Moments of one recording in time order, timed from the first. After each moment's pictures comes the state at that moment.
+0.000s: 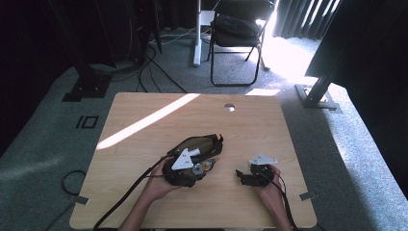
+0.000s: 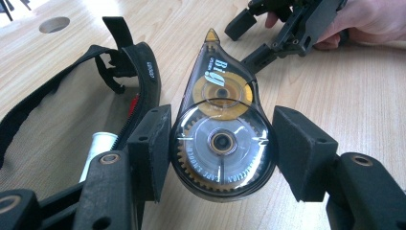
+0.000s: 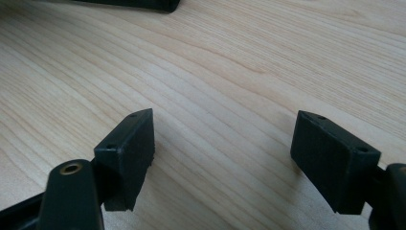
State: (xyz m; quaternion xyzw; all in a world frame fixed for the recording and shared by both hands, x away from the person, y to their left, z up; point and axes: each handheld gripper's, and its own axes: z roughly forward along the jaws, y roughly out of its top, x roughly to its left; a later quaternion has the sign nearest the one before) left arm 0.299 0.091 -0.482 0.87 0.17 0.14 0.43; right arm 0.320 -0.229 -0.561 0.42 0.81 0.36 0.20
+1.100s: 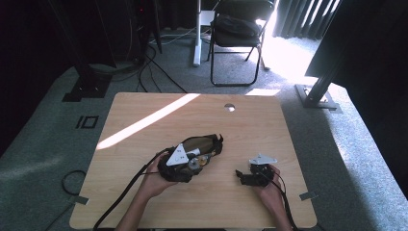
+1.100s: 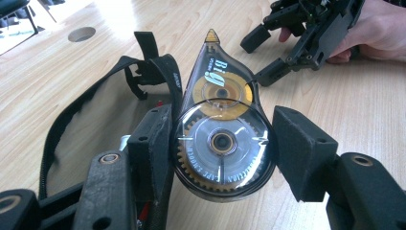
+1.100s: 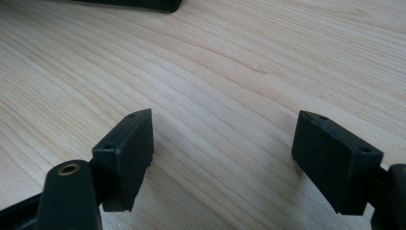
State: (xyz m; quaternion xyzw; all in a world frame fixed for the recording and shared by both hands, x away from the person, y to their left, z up) left arm 0.303 0.102 -0.469 0.87 0.19 0.15 0.44; right arm 0.321 -0.228 -0.561 0.42 0.81 0.36 0.19
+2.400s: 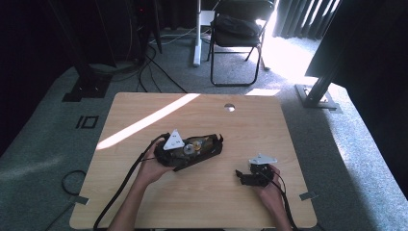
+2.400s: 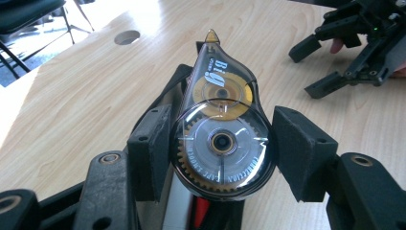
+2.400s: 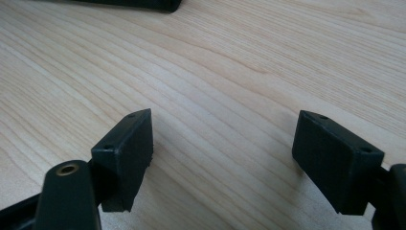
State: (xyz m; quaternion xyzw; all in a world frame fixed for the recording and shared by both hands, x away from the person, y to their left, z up) left arm 0.340 0.115 -0.457 0.86 0.22 0.18 0.43; right arm 0.322 -0.228 -0.561 0.42 0.81 0.36 0.19
